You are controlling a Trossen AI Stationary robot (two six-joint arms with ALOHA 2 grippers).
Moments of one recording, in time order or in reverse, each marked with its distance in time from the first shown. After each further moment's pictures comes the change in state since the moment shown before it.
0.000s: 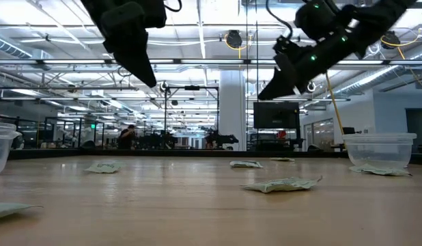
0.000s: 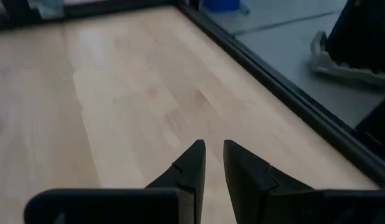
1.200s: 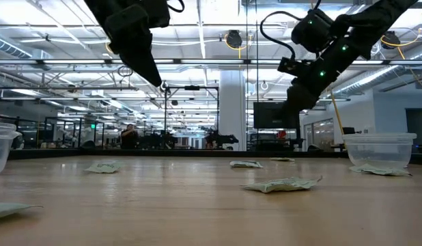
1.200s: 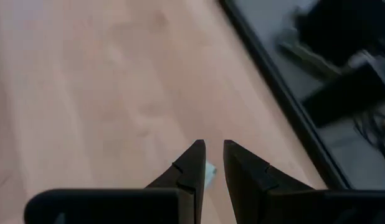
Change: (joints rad) left arm 0.024 0.000 -0.001 0.036 0.010 0.070; right arm -0.059 -0.002 -0.023 -0.189 0.068 -0.266
